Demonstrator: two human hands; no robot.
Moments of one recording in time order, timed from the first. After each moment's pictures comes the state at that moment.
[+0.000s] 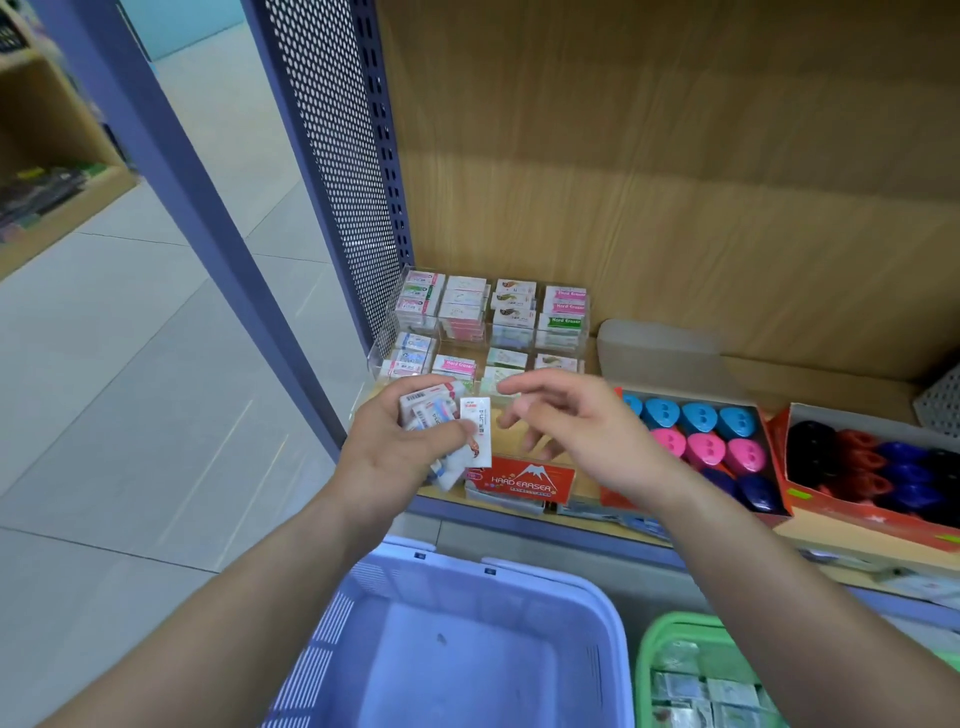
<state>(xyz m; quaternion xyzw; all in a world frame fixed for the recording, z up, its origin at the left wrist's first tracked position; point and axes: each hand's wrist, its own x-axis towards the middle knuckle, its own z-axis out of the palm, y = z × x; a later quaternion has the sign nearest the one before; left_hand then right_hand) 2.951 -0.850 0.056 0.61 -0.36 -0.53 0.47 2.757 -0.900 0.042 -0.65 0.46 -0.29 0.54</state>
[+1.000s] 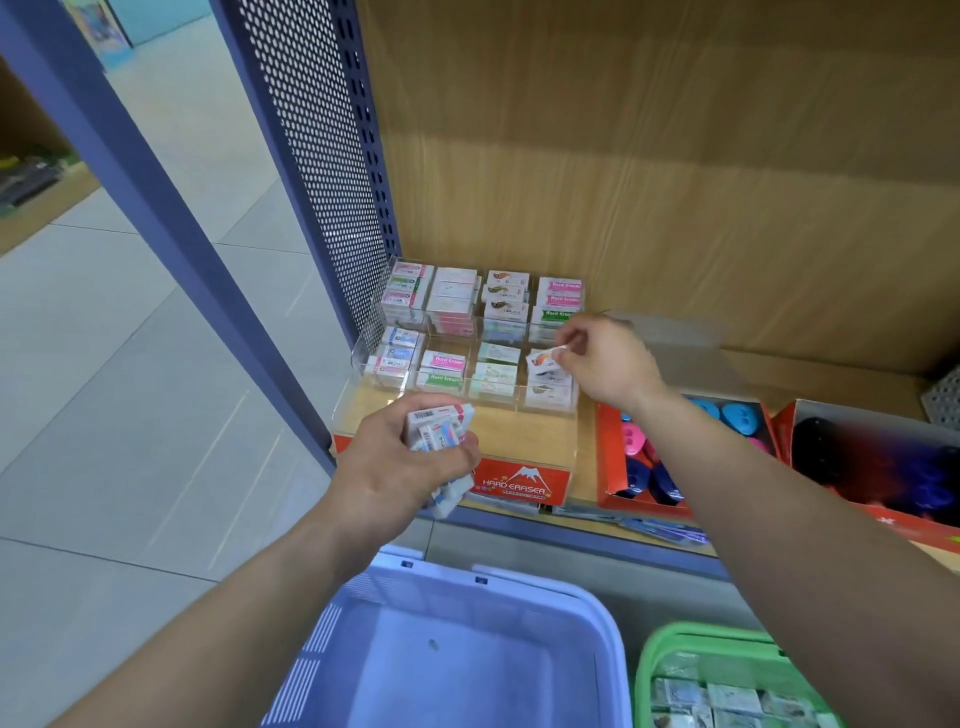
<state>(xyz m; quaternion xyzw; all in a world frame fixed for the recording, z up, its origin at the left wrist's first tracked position) 2.950 -0.857 0.029 0.61 -0.42 -0.53 0.41 2.723 -1.016 -0.017 -0.73 0.62 -0.20 0.22</state>
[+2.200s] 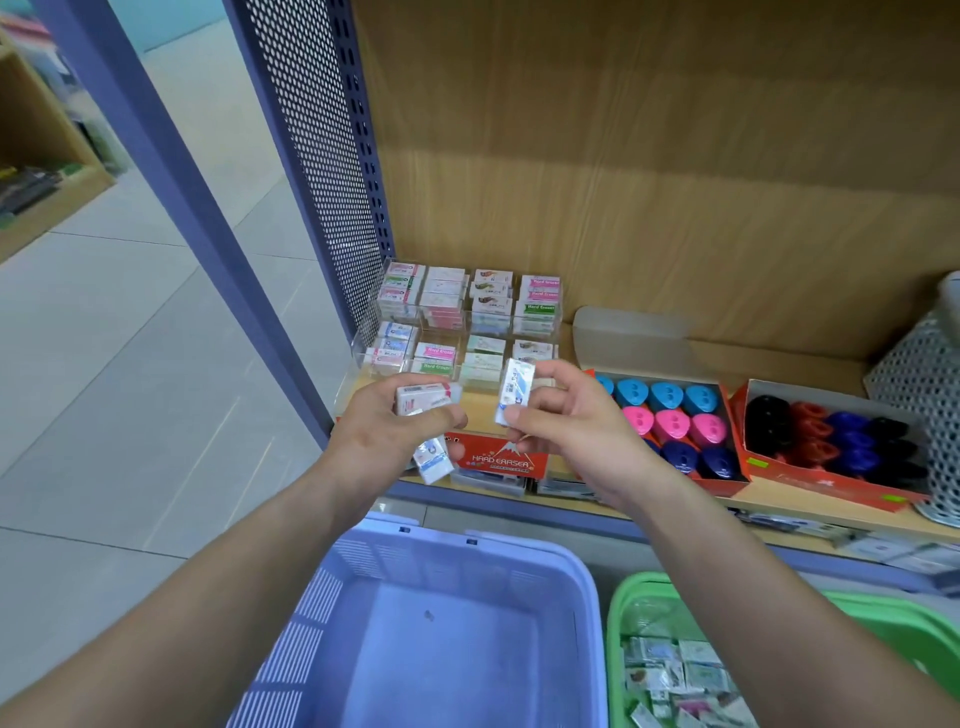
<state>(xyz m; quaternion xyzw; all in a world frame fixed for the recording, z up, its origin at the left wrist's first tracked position) 2.943 -0.835 0.065 0.61 -0.38 -0.56 0.41 2.745 -0.868 0.037 -0.51 0.47 -0.37 0.62</state>
